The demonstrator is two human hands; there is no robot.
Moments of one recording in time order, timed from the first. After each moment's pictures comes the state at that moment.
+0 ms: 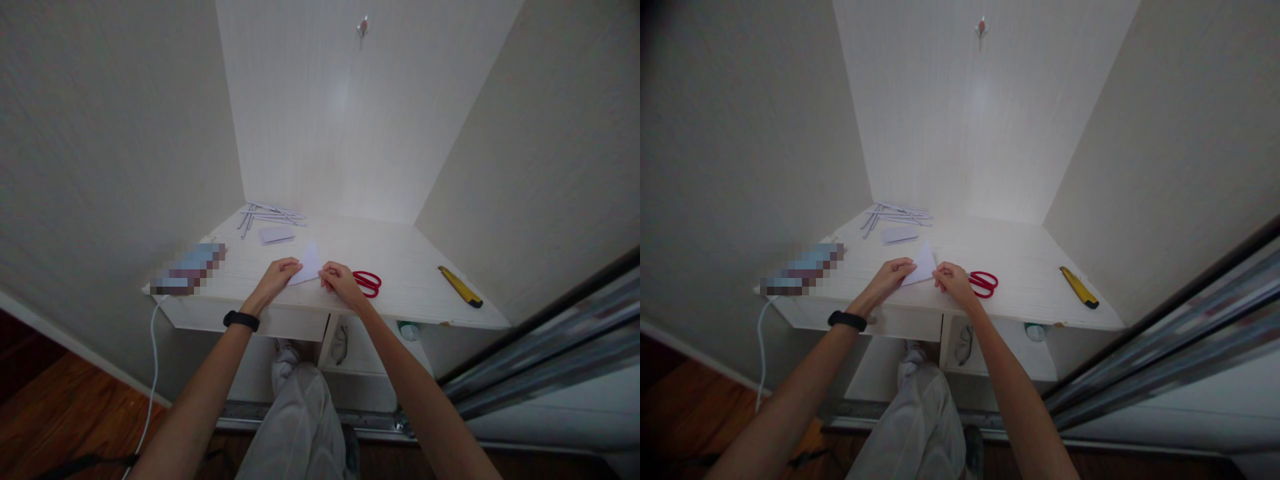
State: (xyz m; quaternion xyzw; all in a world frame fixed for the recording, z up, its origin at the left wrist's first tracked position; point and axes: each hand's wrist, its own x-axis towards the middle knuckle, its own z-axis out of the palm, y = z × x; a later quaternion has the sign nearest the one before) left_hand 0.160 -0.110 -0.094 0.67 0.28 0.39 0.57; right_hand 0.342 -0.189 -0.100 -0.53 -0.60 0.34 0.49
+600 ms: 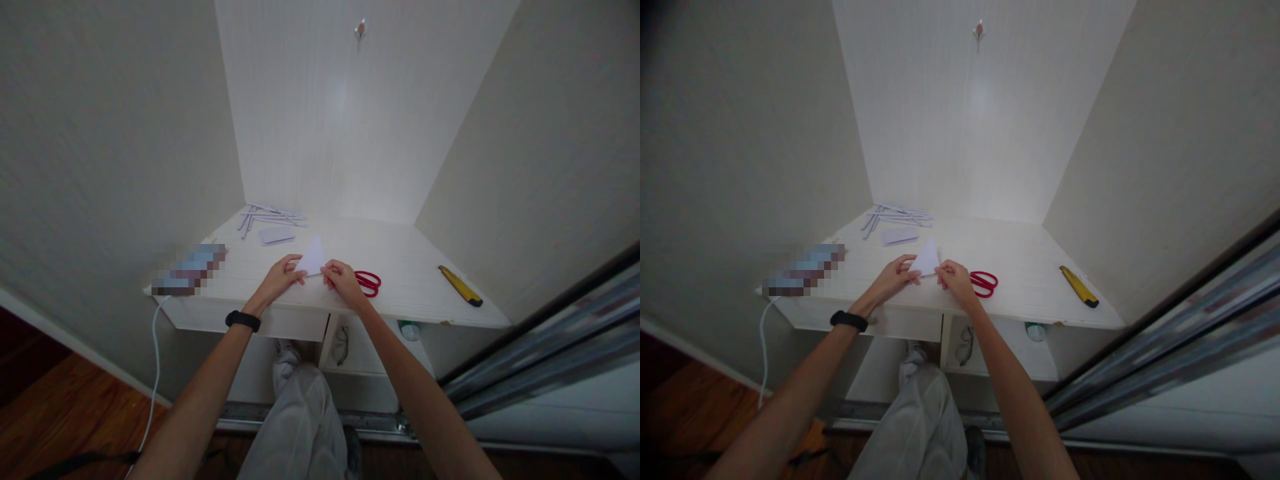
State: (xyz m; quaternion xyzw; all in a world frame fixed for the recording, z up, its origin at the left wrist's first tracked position) left_hand 0.162 -0.111 -0.095 0.68 0.27 0.37 0.57; right_hand 0.346 -0.183 -0.105 -0.57 -0.58 0.32 0.49
